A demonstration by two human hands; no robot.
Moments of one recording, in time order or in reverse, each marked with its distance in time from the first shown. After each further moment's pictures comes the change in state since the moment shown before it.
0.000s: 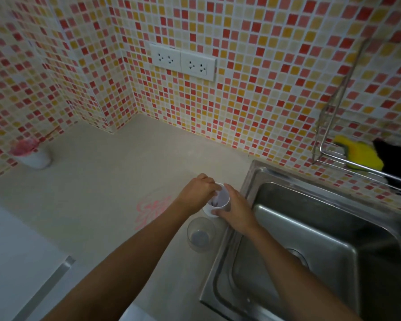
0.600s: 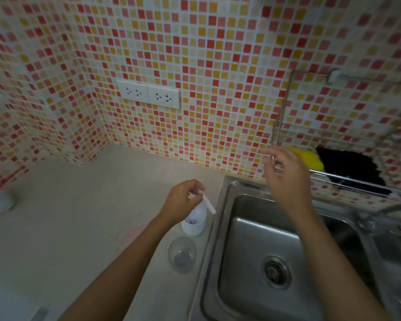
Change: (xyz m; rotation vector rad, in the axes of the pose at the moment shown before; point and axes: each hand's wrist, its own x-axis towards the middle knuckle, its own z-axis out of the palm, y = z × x) left_hand 0.006 0.030 -0.047 -0.604 0.235 -0.177; right_hand -0.082 -0.089 -0.185 -0.207 0.819 -0.346
